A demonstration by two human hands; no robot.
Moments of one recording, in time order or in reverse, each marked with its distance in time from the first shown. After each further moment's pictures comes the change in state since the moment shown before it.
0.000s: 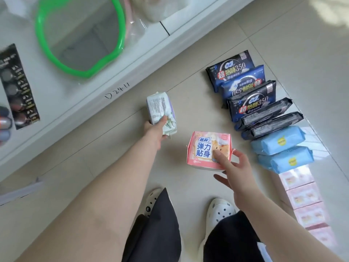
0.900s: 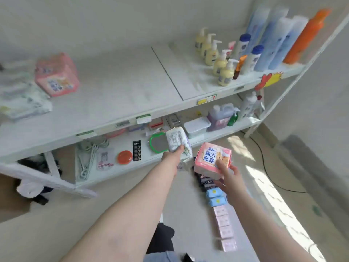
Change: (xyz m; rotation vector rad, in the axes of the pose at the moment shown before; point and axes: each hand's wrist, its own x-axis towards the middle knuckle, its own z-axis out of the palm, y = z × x) left_hand -0.641 0.181 -0.164 -0.131 -0.135 0.183; right_hand -0.531 -0.226 -0.117 0.012 -0.119 -0.395
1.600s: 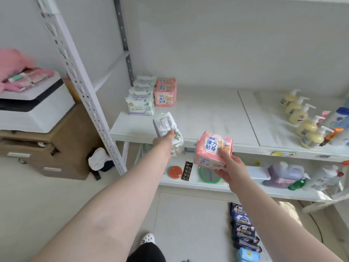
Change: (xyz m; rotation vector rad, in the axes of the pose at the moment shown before) left_hand -0.059 0.092 -0.261 -0.460 0.405 0.197; right_hand -0.075 -0.056 0.228 -0.170 -0.466 -0.084
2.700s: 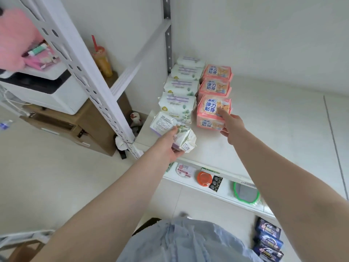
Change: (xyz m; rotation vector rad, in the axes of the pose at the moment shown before) left_hand 0.168 0.107 -0.042 -0.350 -0.020 -0.325; right_hand 0.242 -0.082 0.267 -0.359 -0.101 0.050
